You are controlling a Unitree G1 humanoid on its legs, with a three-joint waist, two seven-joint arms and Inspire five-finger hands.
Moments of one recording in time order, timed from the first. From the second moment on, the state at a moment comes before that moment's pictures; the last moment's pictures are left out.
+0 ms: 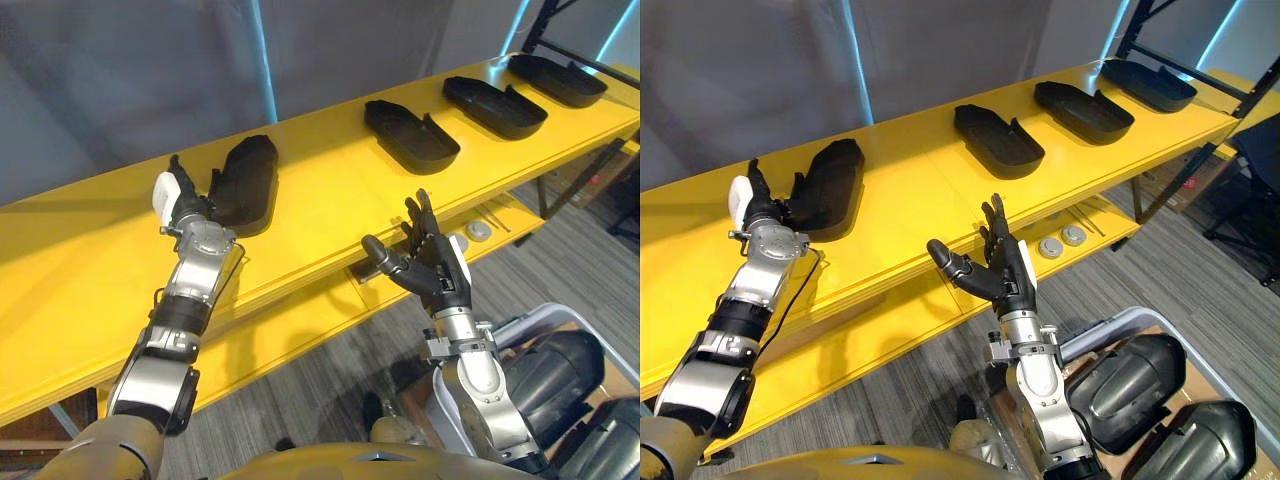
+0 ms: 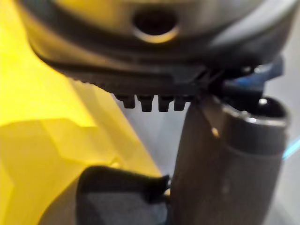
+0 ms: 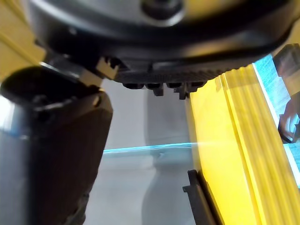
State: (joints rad) left arm -0.50 0.35 -0.06 0.28 0.09 0.43 0.58; right arm 0.18 -0.26 0.25 -0.11 0.23 -0.33 -0.11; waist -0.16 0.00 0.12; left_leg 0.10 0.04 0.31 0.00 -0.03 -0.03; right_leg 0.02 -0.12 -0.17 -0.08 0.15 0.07
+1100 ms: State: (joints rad) left arm 0.35 0.03 0.37 -0.02 -0.07 -0.27 0.69; right arm -0.44 -0.01 0.53 0.35 0.17 -0.16 -0.20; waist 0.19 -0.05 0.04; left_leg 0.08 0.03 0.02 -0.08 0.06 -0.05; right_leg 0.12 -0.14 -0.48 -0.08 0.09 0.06
